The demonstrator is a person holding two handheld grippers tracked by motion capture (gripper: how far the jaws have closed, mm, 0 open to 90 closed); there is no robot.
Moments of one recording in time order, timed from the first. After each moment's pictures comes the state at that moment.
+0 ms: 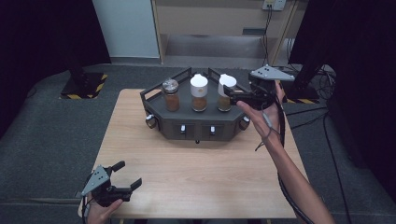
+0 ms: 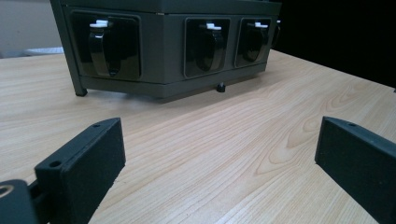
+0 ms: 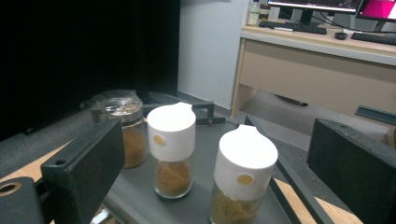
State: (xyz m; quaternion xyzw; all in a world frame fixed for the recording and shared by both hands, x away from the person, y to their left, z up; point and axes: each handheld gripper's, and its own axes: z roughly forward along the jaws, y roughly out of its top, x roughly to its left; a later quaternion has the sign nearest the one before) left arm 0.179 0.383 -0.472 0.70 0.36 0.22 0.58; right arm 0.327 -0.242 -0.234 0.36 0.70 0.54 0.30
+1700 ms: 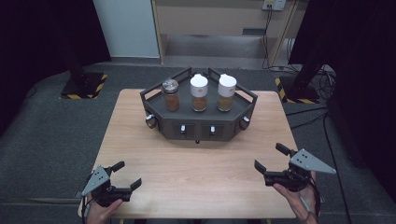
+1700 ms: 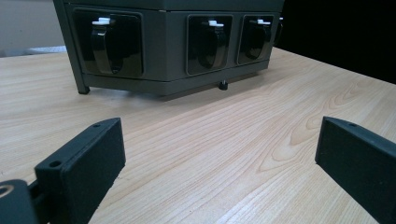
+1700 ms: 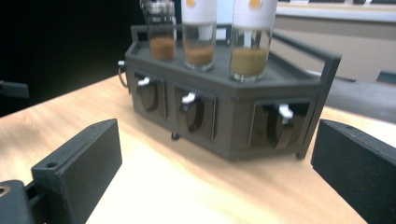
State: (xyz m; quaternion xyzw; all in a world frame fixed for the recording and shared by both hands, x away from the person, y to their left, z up) left arm 0.178 0.383 -0.471 0.70 0.36 0.22 0.58; right arm 0.187 -0.348 -0.369 0.35 0.70 0.56 0.26
